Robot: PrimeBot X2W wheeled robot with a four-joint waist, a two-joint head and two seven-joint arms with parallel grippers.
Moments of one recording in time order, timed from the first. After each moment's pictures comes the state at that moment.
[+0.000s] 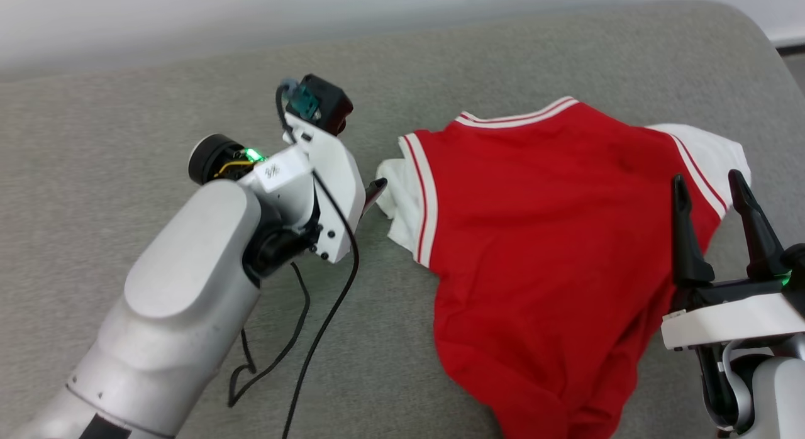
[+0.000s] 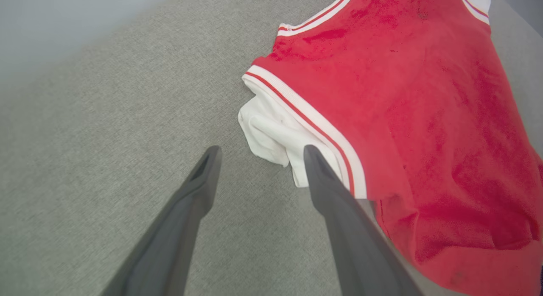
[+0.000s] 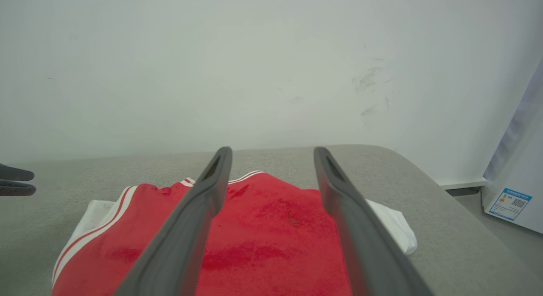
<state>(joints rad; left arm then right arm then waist) -0.80 0.32 -0.60 0.33 -0.62 -0.13 0.64 -0.17 -0.07 -0.10 -0.03 0.14 0.13 -0.16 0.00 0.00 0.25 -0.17</state>
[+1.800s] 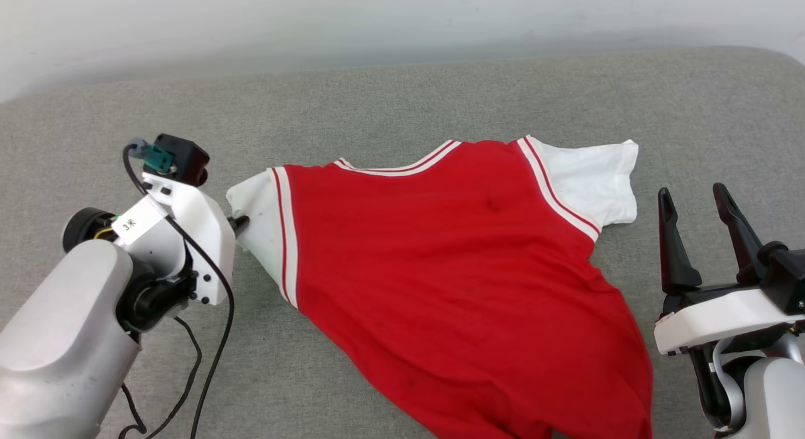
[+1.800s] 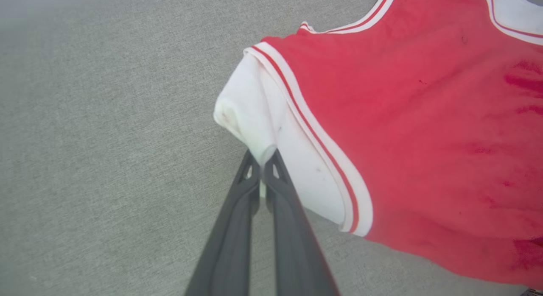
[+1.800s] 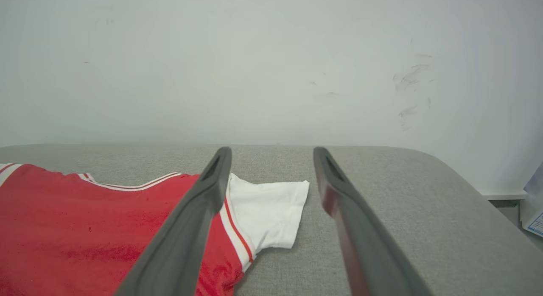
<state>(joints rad) -0.65 0.59 -0.58 0.34 -0.81 -0.08 0.57 -0.18 -0.06 -0.10 0.02 0.09 0.13 -0.10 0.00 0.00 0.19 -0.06</state>
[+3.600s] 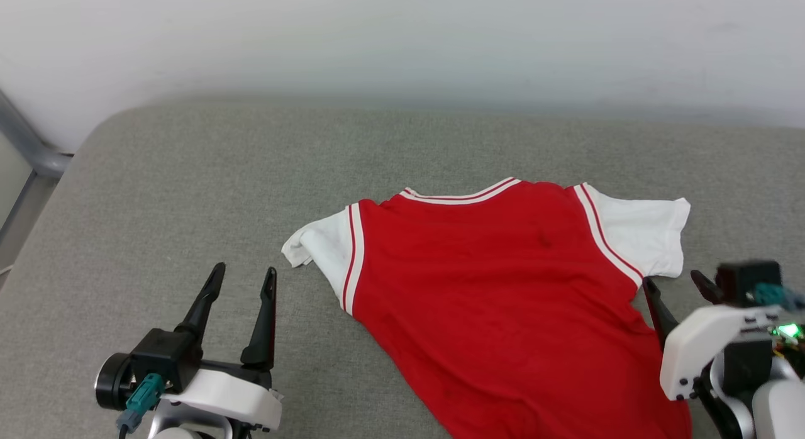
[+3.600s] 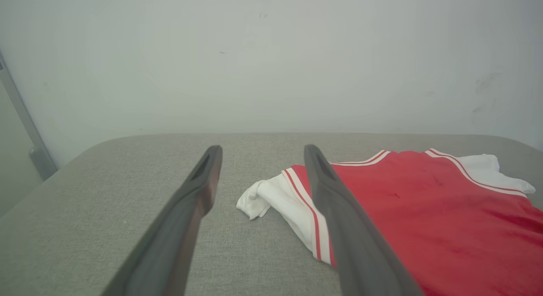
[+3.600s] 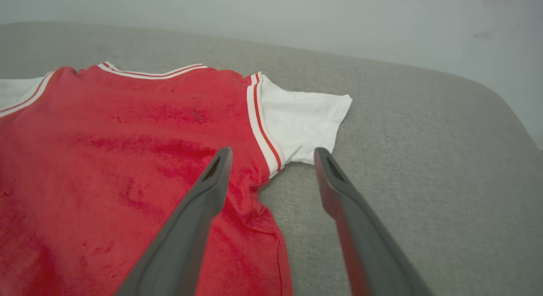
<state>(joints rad) -0.05 0.29 -0.23 0.04 -0.36 0.04 -0.26 -0.10 -0.12 -0.10 0.07 0.08 0.13 0.27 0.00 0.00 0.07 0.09</state>
